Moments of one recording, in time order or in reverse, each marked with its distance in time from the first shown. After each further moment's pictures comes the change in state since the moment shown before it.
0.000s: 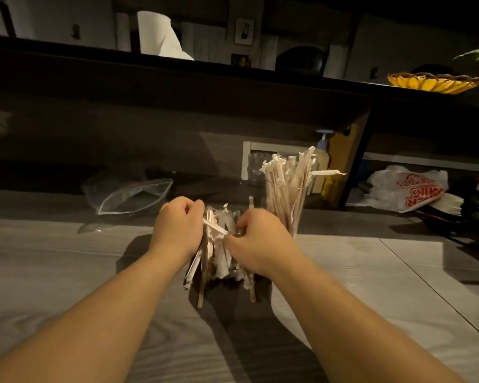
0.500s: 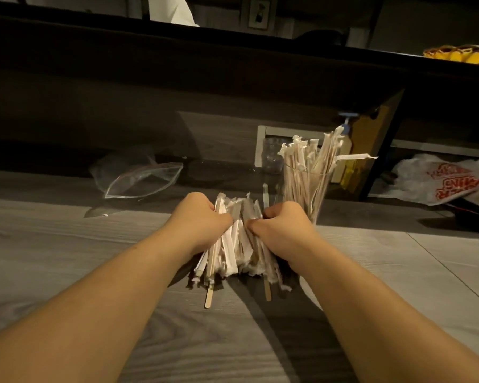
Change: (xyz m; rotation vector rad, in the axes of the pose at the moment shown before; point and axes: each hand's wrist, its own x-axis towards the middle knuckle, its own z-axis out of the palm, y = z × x) left_hand -0.002 0.007 -0.004 0.191 -0.347 -0.171; right_hand 0.016 0.016 0.005 0.351 -0.076 0.296
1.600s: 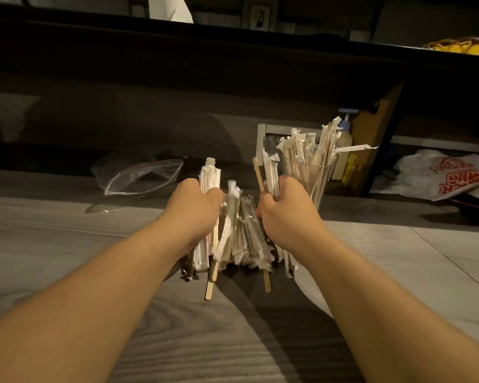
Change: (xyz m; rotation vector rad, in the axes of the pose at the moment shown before) left_hand 0.004 -0.003 0.004 -0.148 0.207 0.037; right_hand -0.009 -0.008 -0.006 -0.017 0.117 -0.332
